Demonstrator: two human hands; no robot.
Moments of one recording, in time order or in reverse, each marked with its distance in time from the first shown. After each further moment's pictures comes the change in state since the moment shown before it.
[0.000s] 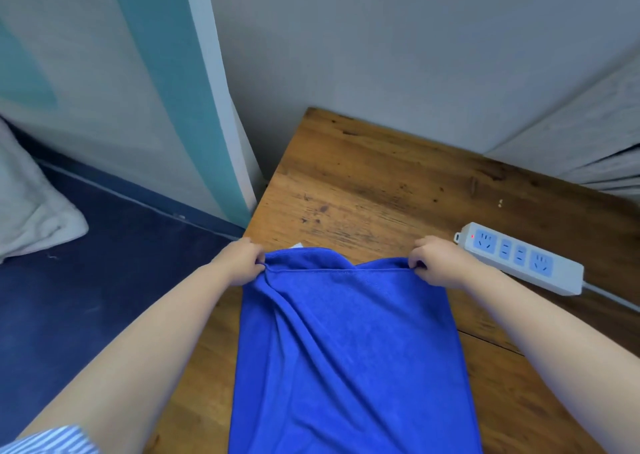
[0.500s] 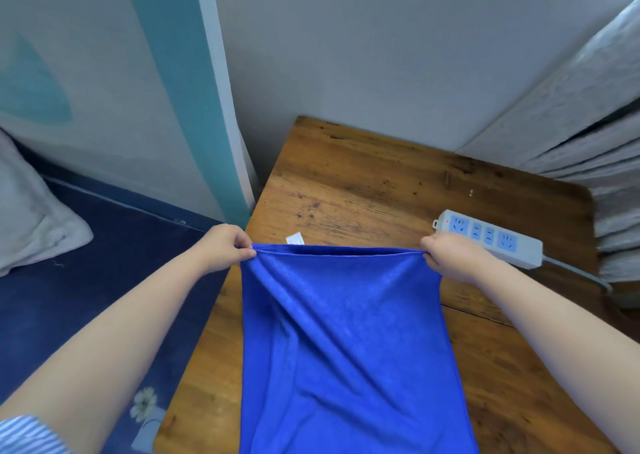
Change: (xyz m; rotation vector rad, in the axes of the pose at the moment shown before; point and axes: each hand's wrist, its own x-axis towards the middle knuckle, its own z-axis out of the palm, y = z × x) left_hand -0.048 -0.011 -0.030 -0.350 0.202 0.076; right_hand -0.057 -0.007 -0.012 -0.093 0.057 0.167
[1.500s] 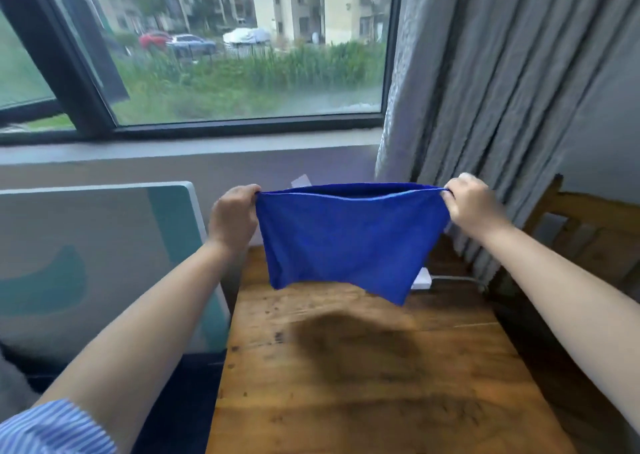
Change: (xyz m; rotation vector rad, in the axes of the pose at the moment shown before) left_hand -0.135 0.208 -0.109 0.075 0.884 0.781; right_hand -0.249 0.029 -0.119 0.294 1.154 0.527
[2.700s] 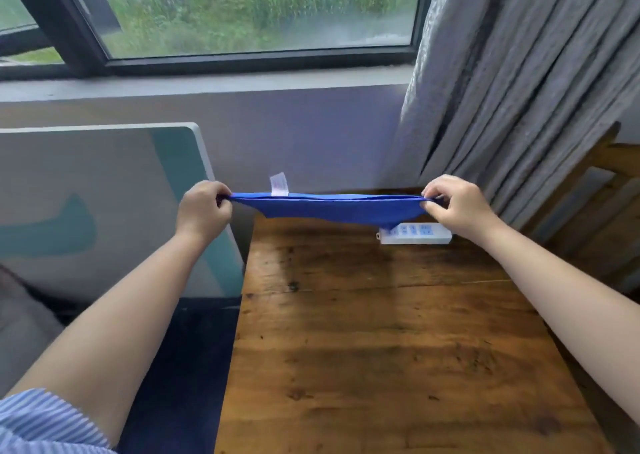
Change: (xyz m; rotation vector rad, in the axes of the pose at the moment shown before) left_hand -0.038 -0.084 0.000 0.111 -0.198 -0.280; right_hand -0.042 -0.034 0.054 0.327 -0.198 -0.104
